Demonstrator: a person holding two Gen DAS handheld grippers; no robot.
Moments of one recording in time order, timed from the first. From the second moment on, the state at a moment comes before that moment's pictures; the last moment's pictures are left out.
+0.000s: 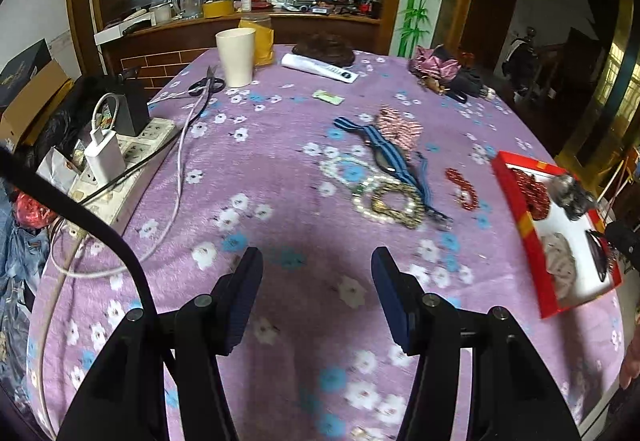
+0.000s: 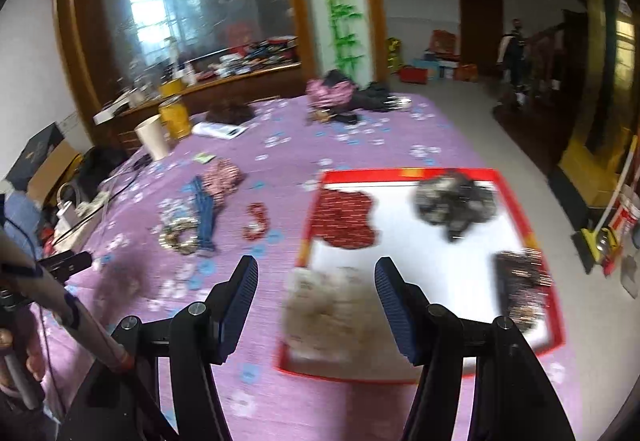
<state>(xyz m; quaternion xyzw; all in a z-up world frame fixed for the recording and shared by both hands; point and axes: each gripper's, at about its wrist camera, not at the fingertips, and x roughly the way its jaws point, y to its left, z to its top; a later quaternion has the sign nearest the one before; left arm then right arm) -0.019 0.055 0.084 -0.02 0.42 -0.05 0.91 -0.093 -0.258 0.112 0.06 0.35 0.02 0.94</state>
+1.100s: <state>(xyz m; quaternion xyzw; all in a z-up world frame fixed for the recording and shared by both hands) 0.111 0.038 0.012 -0.08 0.48 -0.16 0.86 0.088 -0.142 0.025 0.14 0.46 0.13 0.87</state>
